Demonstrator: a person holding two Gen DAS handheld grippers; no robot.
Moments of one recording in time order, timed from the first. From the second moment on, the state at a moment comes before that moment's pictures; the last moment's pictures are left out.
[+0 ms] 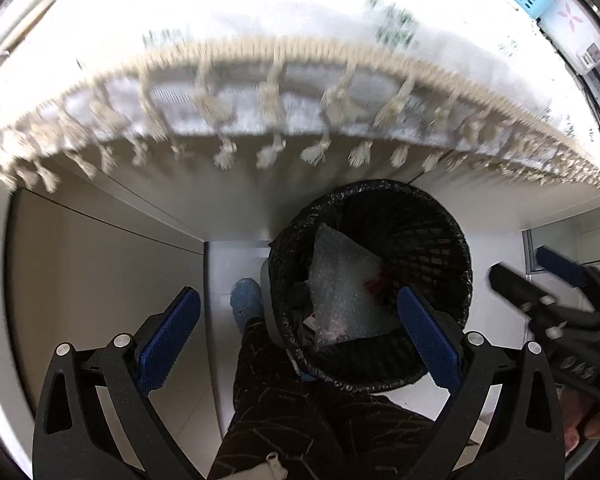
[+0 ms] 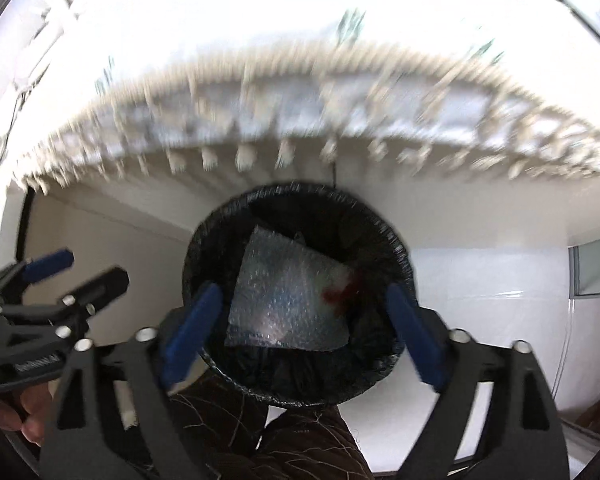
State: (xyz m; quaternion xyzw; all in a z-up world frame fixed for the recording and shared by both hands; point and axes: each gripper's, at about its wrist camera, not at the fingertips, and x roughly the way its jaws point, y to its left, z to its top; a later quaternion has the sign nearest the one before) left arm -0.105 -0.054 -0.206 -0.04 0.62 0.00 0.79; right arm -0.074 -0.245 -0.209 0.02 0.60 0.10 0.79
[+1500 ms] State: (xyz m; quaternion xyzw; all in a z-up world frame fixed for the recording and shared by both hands) left arm -0.156 -0.068 -0.038 -0.04 0.56 0.00 0.83; right arm -0.133 -0.264 -0.028 0.01 0.56 0.07 0.83
